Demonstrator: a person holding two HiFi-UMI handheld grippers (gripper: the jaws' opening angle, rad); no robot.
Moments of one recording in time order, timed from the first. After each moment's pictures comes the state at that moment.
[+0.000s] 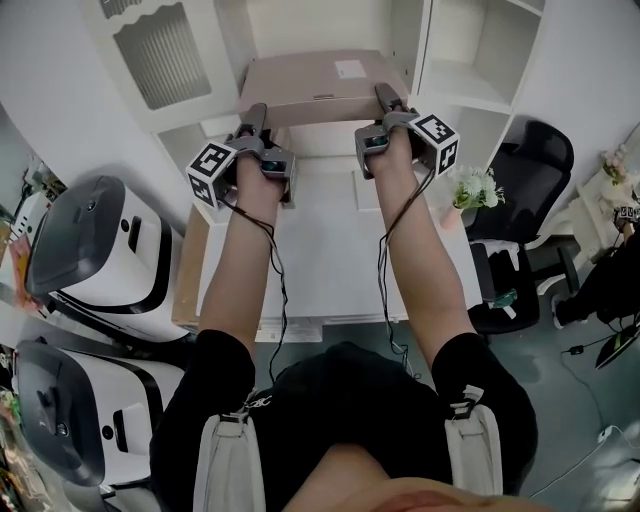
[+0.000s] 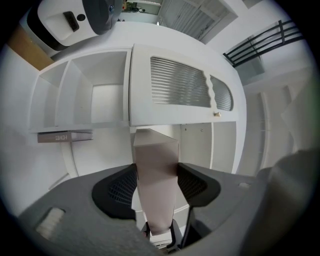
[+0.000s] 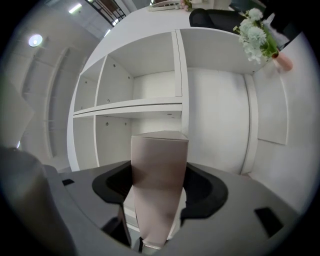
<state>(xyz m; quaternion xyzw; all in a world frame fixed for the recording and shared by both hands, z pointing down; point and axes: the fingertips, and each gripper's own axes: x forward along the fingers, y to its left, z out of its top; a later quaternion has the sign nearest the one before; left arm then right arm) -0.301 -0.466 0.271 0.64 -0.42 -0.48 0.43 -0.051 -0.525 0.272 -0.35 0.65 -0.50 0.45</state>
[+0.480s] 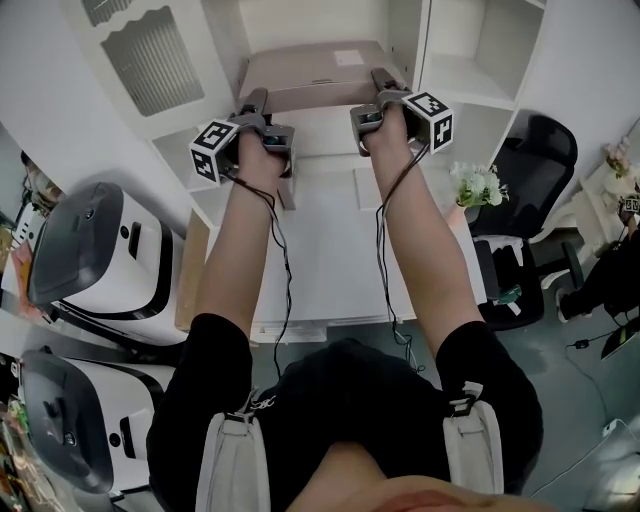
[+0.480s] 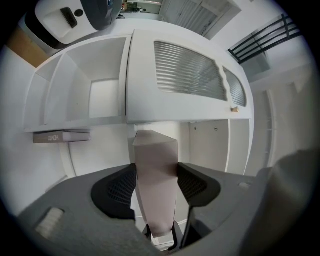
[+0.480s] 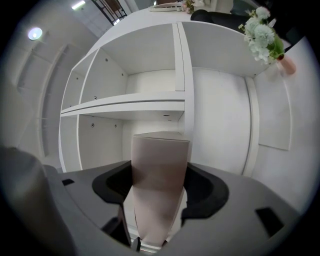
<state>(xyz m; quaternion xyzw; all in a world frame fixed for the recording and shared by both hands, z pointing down) -0.302 -0.528 0.266 0.62 -0.43 -0.47 0.45 -0.049 -0.580 0.268 -0.38 0.64 -0.50 0.44</state>
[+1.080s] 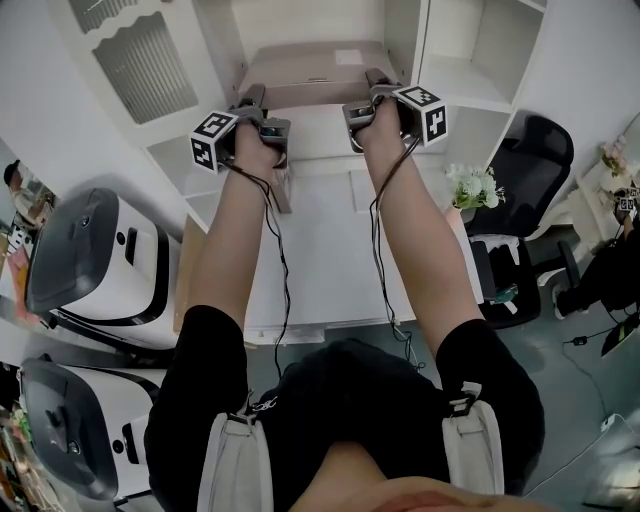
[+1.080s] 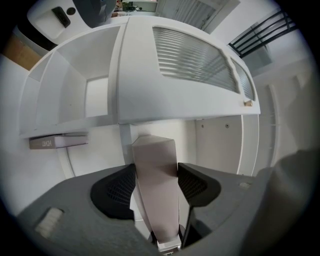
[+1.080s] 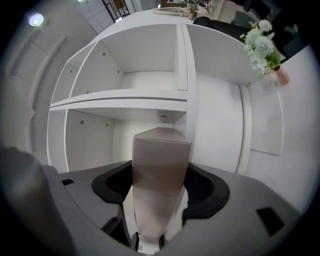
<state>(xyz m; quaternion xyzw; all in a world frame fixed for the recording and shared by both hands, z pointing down) -0.306 -0.570 0.265 0.62 -0.45 -0.45 0.46 -0.048 -0.596 0.269 -0.44 0.61 -0.52 0.41</state>
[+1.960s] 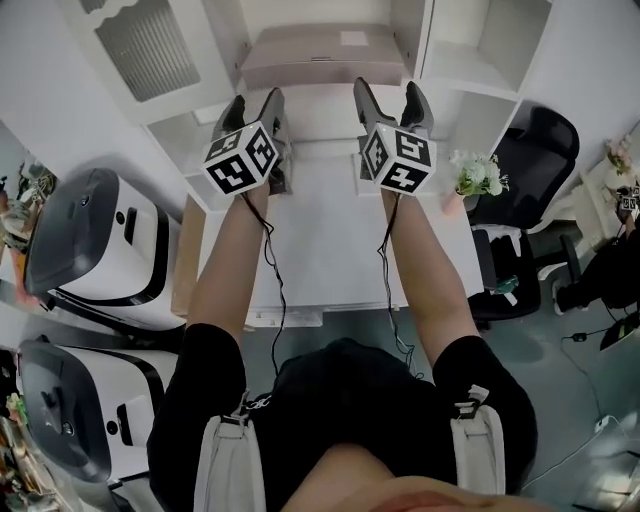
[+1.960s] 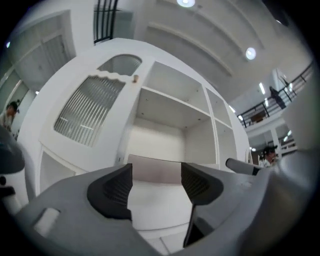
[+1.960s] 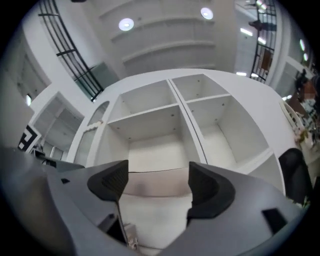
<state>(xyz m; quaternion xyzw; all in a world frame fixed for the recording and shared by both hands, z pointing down) -0.280 -0.471 0.239 0.77 -0.63 -0.12 0.00 -0.053 -0.483 0.229 -0.60 0.78 0.07 0.19</state>
